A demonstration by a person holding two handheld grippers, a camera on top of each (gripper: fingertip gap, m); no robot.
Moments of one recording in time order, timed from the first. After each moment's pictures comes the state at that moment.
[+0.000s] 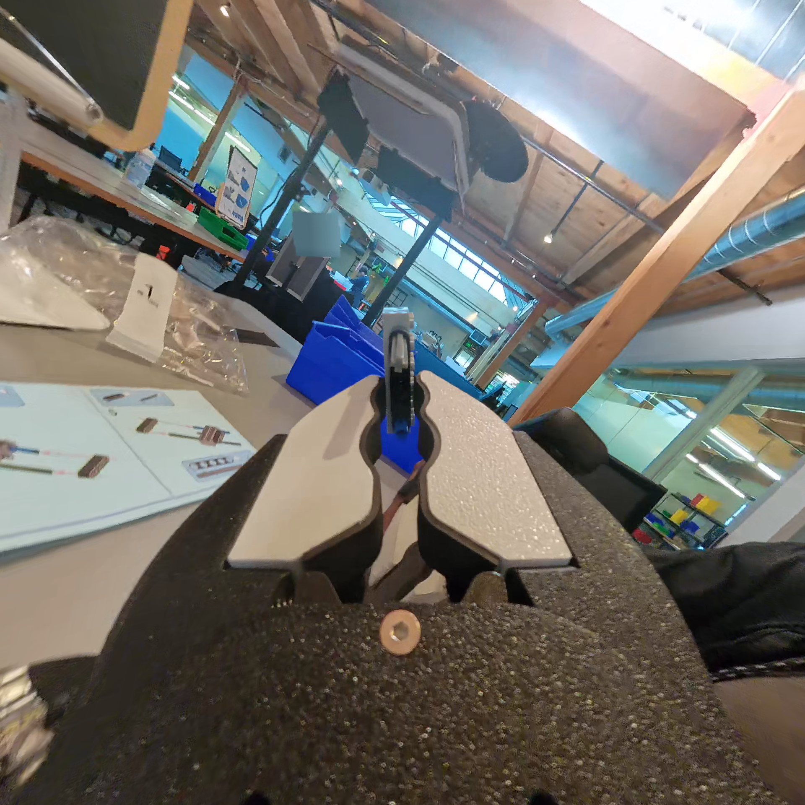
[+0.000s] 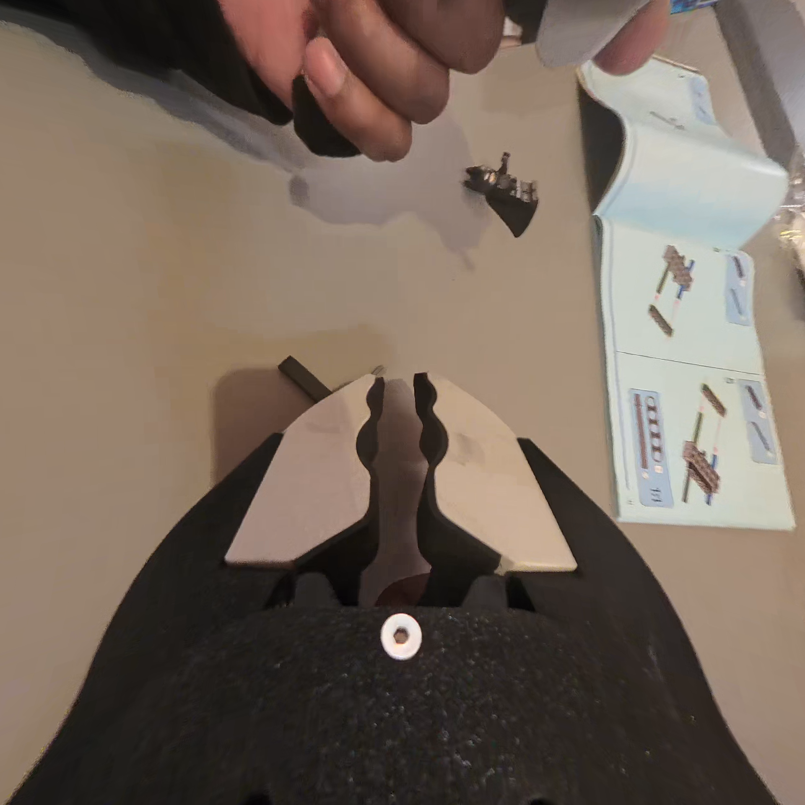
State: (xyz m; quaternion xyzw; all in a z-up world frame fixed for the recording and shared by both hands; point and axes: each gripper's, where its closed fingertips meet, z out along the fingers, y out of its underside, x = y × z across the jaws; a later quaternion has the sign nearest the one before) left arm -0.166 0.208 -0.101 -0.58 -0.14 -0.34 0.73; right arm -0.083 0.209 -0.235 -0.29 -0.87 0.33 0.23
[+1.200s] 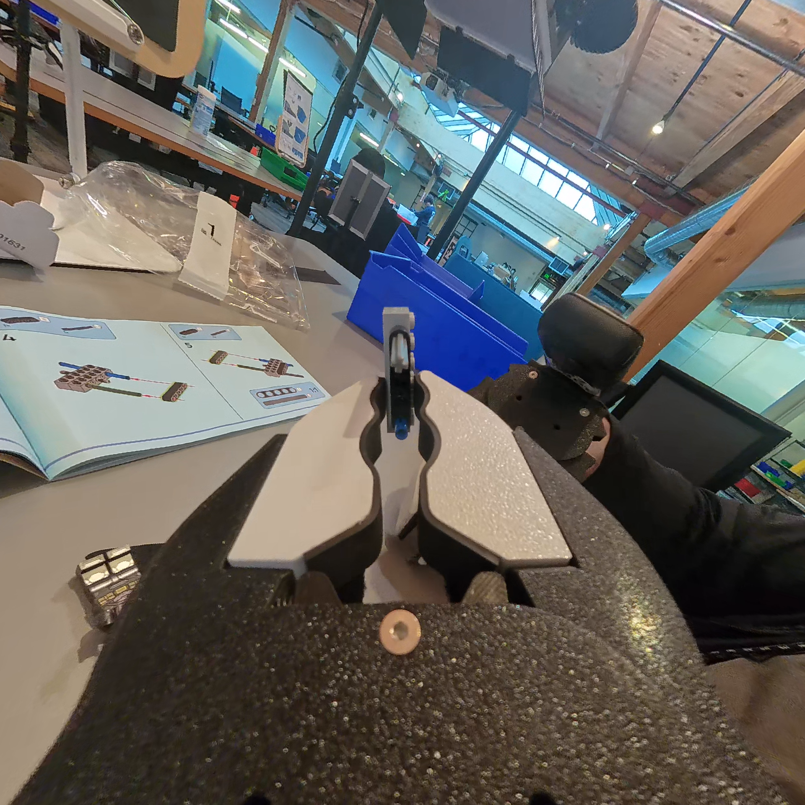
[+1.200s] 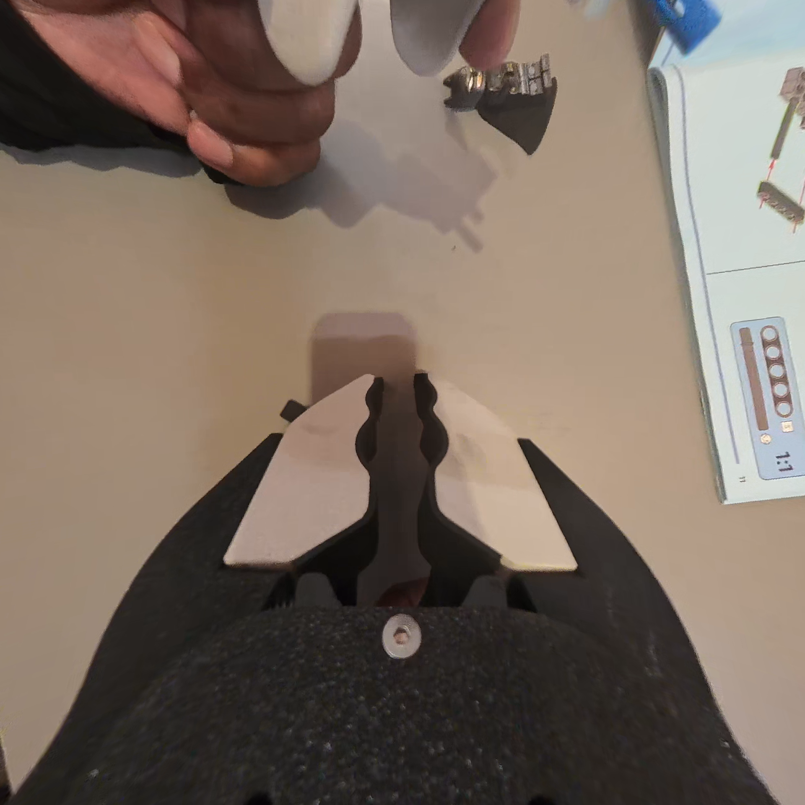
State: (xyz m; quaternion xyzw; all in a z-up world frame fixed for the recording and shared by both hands) left arm -0.159 0.207 -0.145 -0.68 -0.13 -0.25 0.68; right arm -0.094 0.200 -0.255 -0.43 -0.85 0.29 0.12
